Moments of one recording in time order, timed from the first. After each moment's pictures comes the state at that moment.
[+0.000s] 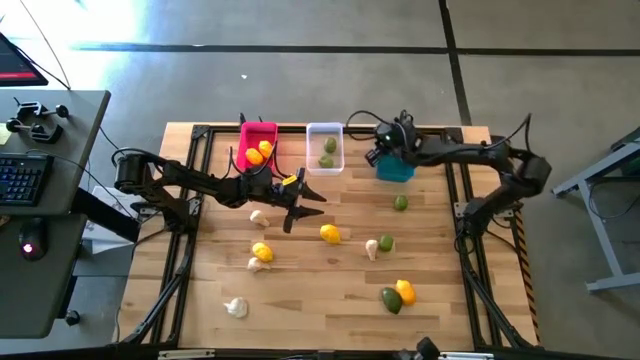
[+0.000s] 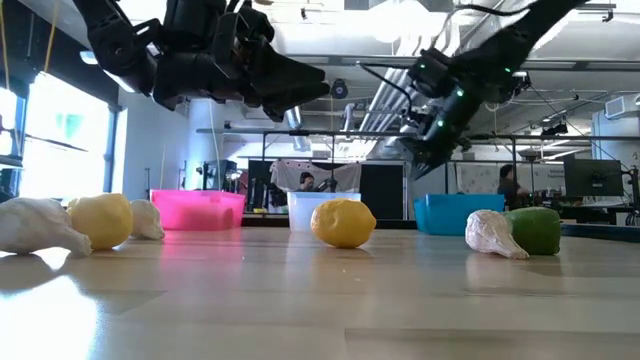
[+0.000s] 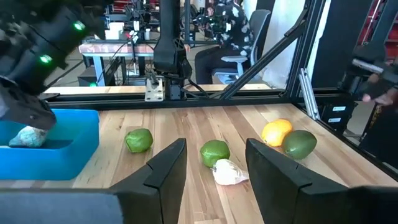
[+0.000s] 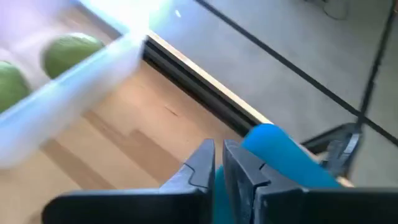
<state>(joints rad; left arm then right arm) 0.14 1.58 0.60 0.88 0.31 0.01 -0.58 1.51 0.82 -0.06 0.40 0.05</state>
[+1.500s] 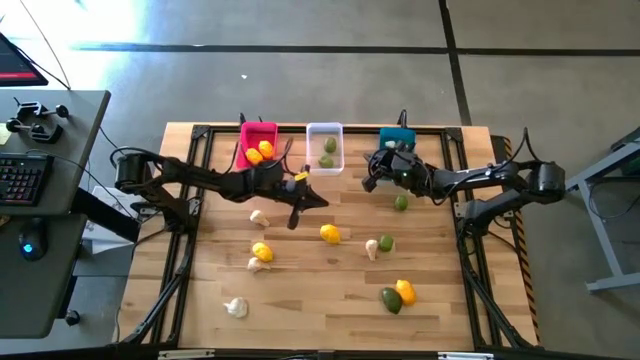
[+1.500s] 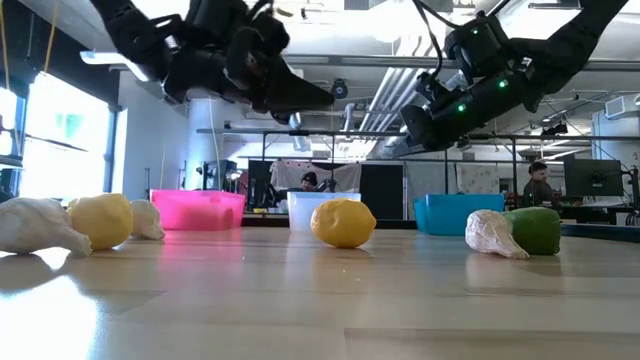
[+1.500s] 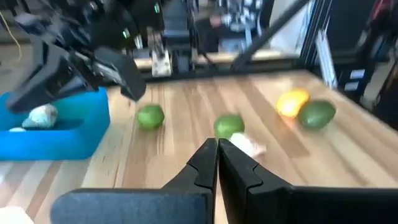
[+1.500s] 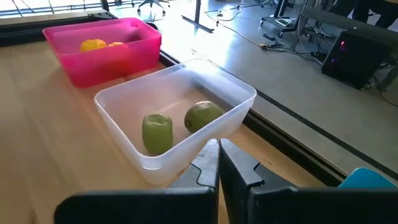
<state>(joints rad) 0.17 1.58 0.72 0.60 0.31 0.13 -0.32 1.37 0.51 0.50 0.41 0.04</state>
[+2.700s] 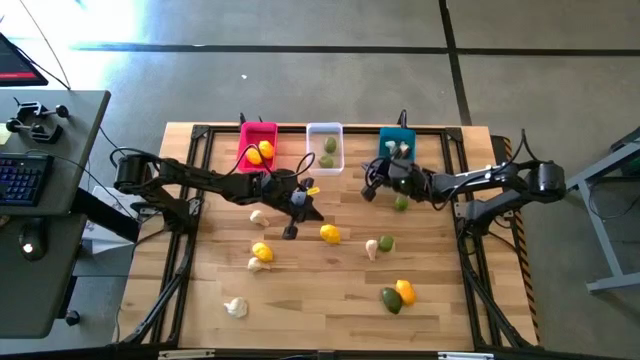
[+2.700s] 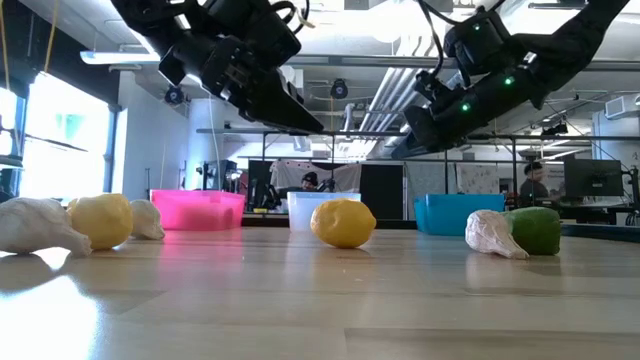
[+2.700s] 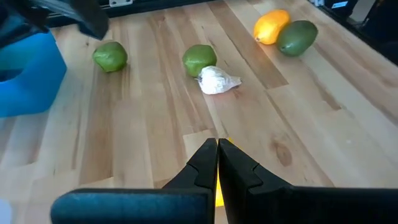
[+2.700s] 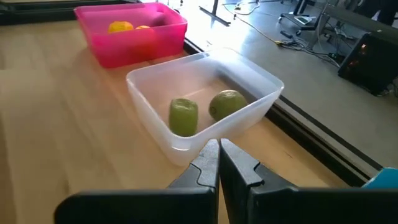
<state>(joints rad) 0.09 1.58 0.83 0.18 0.27 0.25 -0.24 1.37 0.51 0.45 0.41 0.02</state>
